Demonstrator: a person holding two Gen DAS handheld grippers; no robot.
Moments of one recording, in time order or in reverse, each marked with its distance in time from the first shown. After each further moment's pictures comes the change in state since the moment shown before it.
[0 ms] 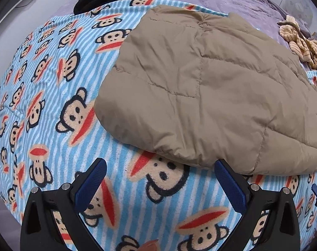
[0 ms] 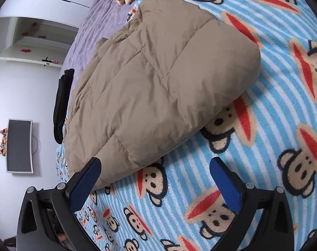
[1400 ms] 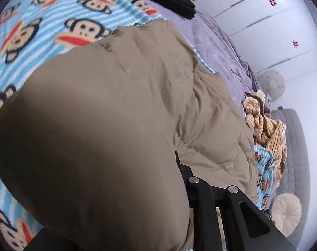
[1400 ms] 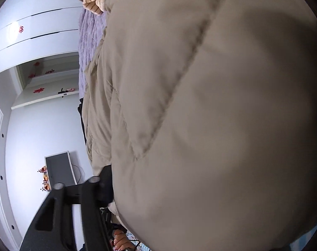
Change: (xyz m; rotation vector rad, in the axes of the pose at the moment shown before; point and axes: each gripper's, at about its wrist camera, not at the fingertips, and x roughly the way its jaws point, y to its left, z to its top) left arm 0.043 0.028 0.060 -0.339 -0.119 -0.550; right arm 0.090 -0.013 0.062 0.281 0.050 0.282
